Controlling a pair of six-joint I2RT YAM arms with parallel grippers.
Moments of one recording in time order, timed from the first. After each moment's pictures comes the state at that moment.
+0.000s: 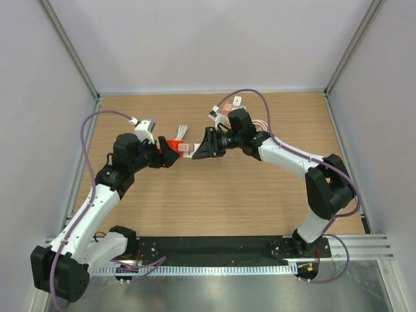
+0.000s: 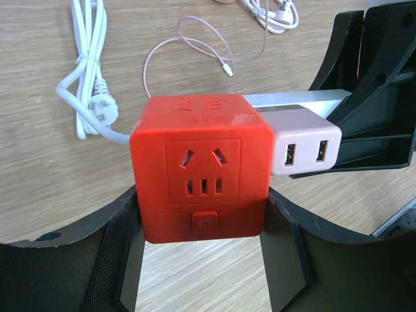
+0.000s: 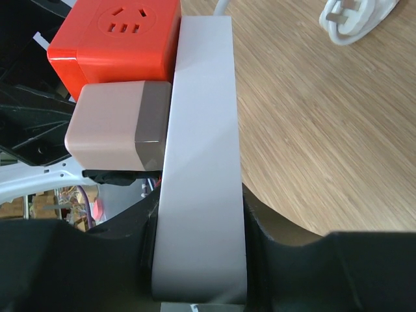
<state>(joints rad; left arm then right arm) -0.30 0.95 0.77 -0.25 0.29 -0.36 0.59 1.69 1.19 -0.06 -0.72 0.58</state>
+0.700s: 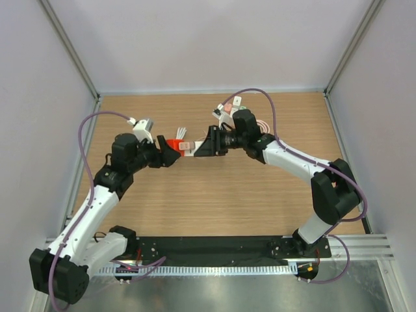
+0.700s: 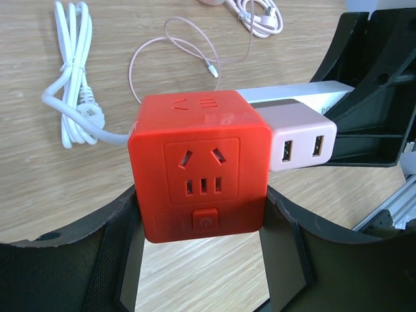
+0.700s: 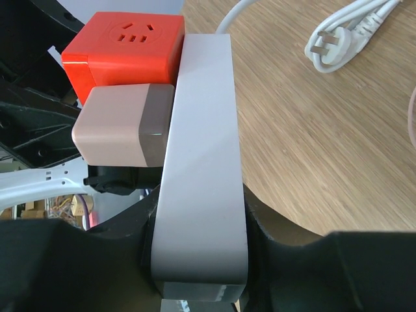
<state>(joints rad) -0.31 0.95 0.80 -0.28 0.31 -0.43 0.58 1.63 1.14 0.01 -0.68 0.60</state>
